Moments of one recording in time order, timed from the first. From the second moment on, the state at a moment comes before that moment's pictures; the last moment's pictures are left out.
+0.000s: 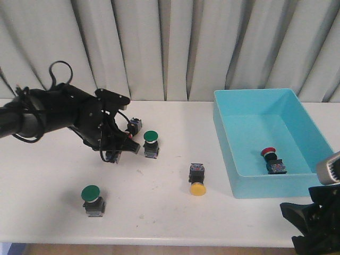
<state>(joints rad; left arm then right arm) -0.40 1.94 -1.39 0.15 0.66 -0.18 0.29 0.76 -0.58 0.11 0.68 -0.23</state>
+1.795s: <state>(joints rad) -0.49 1.27 -0.94 -0.82 0.77 1.50 0.29 0.92 -0.67 0.40 0.79 -0.71</state>
